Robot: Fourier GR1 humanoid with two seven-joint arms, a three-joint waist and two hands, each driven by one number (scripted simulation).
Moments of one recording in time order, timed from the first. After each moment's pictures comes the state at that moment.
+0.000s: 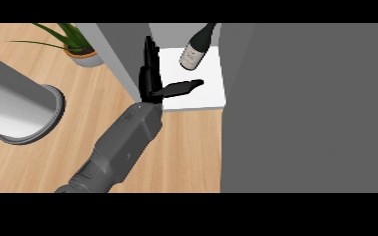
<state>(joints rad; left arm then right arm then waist) -0.84 0.00 -0.32 -0.44 0.79 0.44 -0.85 -0.10 -0.13 0.03 -2.38 -0.32 0.15 0.56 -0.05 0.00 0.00</state>
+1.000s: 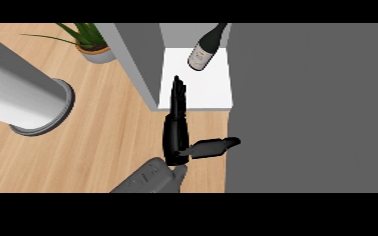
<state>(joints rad) -0.45 0.01 -0.77 -1.12 0.80 0.84 -0.79 -0.06 -0.15 -0.01 -2.39 -0.31 0.15 0.54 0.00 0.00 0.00</state>
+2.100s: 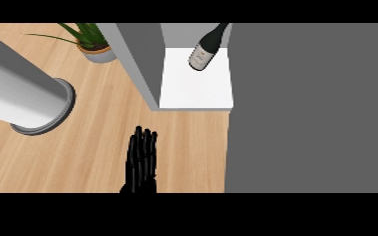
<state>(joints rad) -0.01 0.24 -0.94 -1.80 0.55 0.98 -0.67 -0.03 -0.17 -0.02 -2.38 -0.32 0.22 0.56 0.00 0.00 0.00</state>
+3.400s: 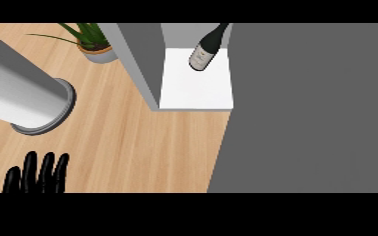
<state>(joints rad) 0.35 0.68 -0.69 -2.19 0.67 0.71 -0.74 0.12 -0.12 0.39 -2.39 -0.38 0.33 0.66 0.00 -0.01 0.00</state>
